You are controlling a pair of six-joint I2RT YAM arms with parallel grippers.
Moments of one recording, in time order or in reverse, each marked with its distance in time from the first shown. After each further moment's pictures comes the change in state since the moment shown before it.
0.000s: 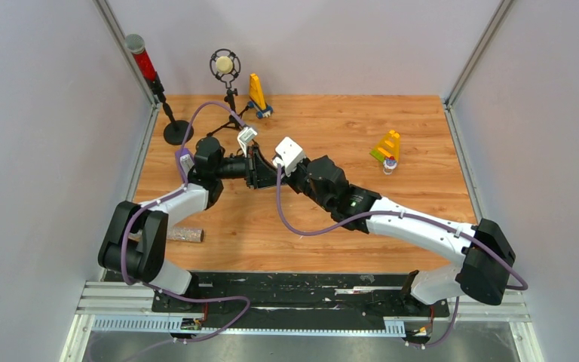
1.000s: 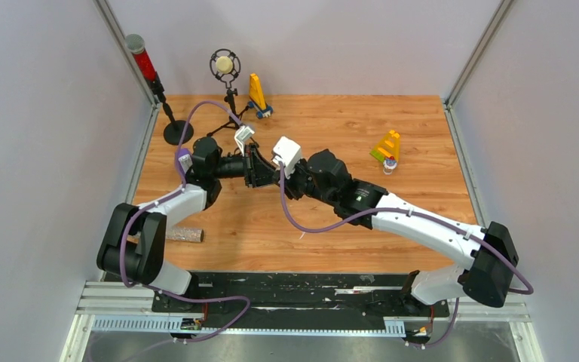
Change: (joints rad) left arm 0.014 -0.014 -0.007 0.016 -0.006 0.000; right arm -0.014 -0.020 0.081 -0.187 -0.204 0.099
